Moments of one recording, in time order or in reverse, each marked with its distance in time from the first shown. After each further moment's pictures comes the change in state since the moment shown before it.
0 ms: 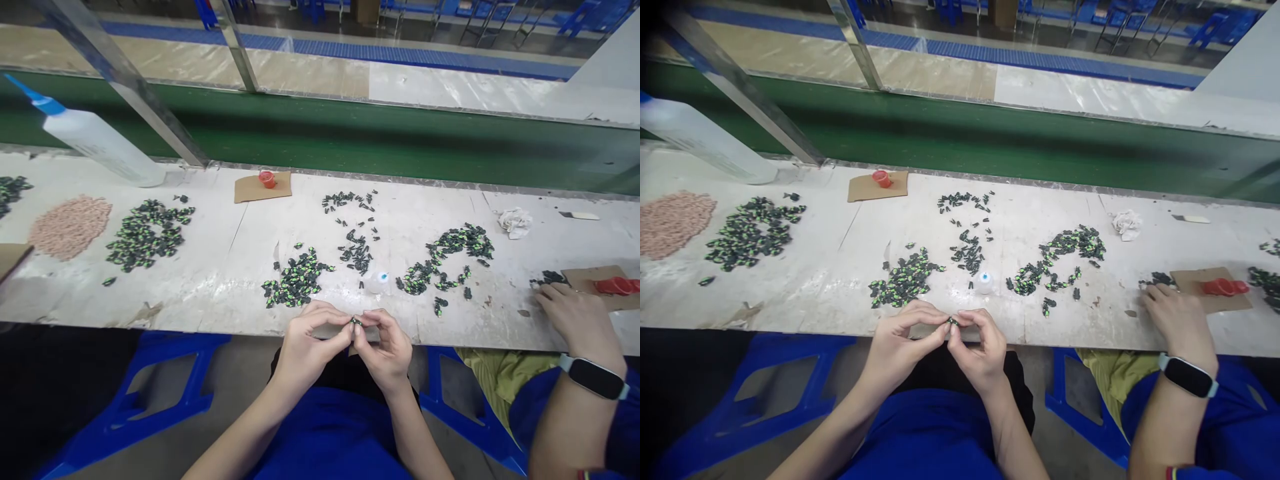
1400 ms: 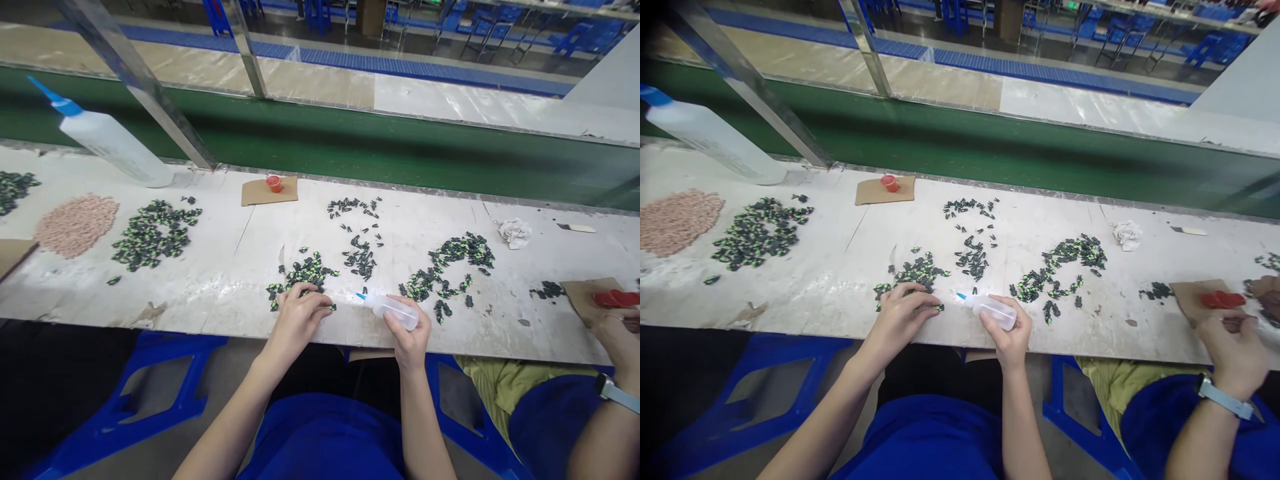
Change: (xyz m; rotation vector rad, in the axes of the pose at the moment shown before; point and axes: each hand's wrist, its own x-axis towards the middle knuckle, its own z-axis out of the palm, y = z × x) left_hand 0.027 -0.051 -0.032 0.646 -0.132 0.139; right_hand 0.032 0.020 -0.023 0.087 0.078 0.301
